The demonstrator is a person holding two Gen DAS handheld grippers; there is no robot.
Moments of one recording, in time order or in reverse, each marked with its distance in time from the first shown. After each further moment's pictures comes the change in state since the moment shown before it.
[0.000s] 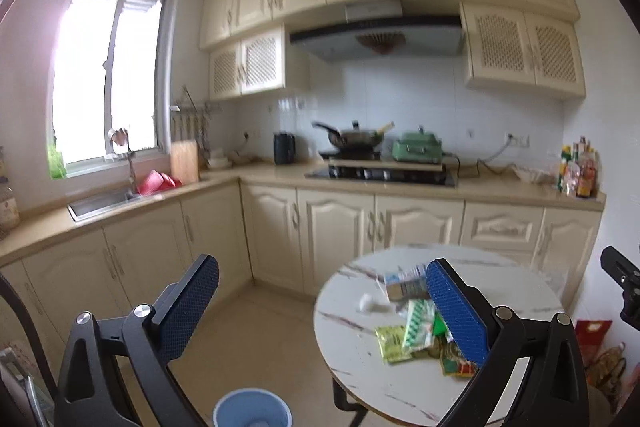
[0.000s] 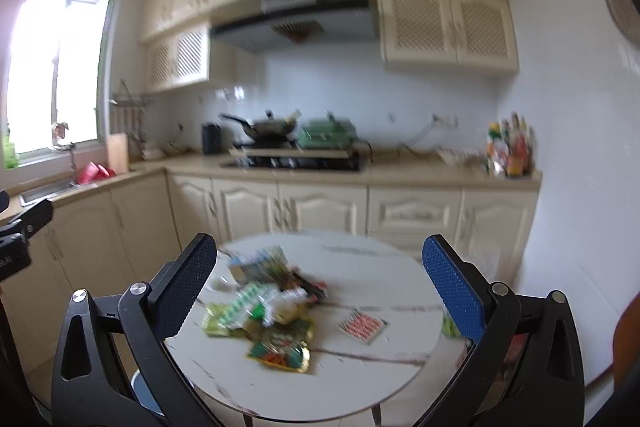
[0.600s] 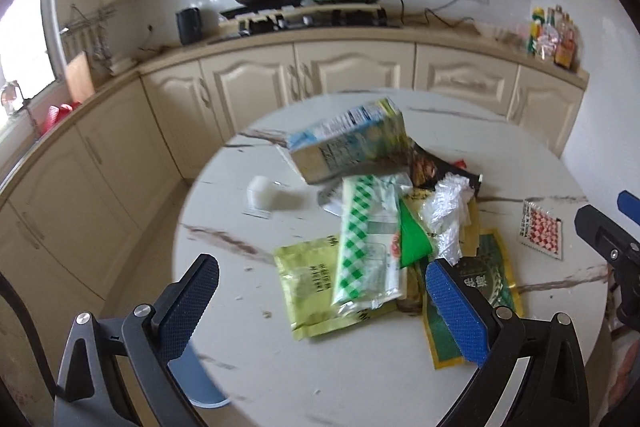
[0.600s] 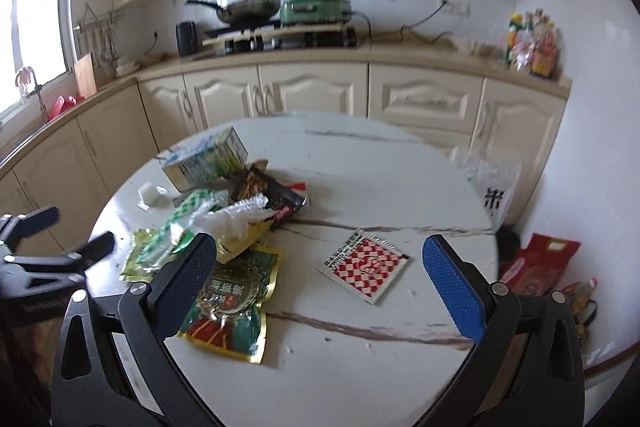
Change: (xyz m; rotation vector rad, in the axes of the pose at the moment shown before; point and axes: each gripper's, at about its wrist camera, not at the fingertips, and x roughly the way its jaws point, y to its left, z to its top) left arm 0.249 -0.134 -0.017 0.169 0.485 -0.195; right arm 0.190 -0.032 -0.094 0.030 0.387 0.011
